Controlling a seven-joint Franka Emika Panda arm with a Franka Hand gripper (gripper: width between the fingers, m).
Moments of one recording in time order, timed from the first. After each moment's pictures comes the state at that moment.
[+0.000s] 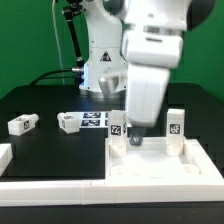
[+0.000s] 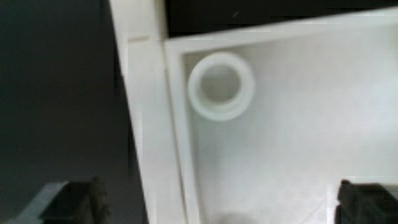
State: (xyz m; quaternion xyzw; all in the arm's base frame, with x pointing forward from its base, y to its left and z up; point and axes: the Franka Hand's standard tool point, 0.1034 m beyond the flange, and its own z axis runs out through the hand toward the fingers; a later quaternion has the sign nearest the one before) arm 0.621 0.023 0.105 0.76 0.65 -0.03 0.07
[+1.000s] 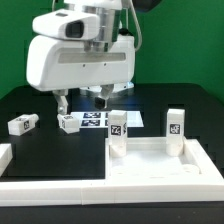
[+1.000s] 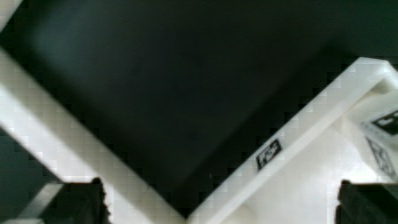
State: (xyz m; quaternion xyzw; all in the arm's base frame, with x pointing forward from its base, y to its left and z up) arm 0.560 -0.056 0.120 0.94 0.34 -0.02 0.07
